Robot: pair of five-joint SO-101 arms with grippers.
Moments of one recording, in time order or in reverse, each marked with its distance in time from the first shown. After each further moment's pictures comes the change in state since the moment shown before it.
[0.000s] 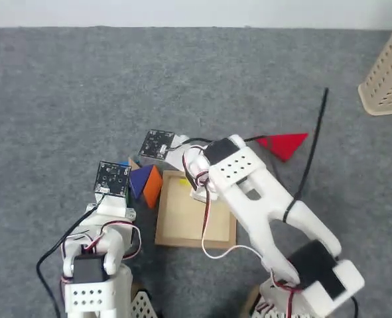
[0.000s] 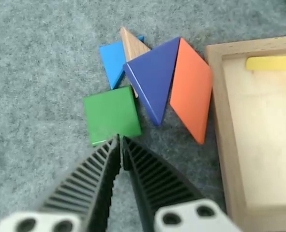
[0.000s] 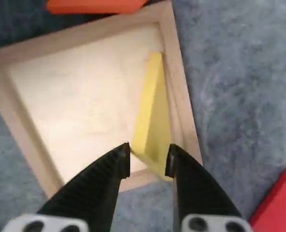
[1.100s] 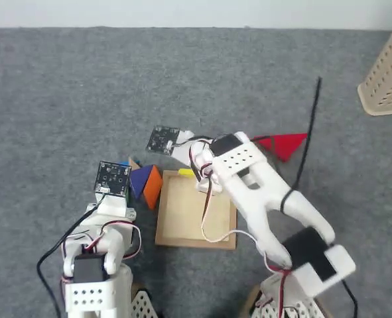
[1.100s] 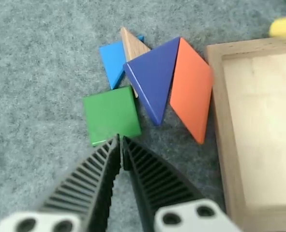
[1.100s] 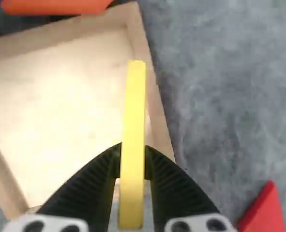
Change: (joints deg) left arm 0.0 0.0 0.0 0.0 0.0; right arm 3.8 8.4 0.0 -9.8 8.1
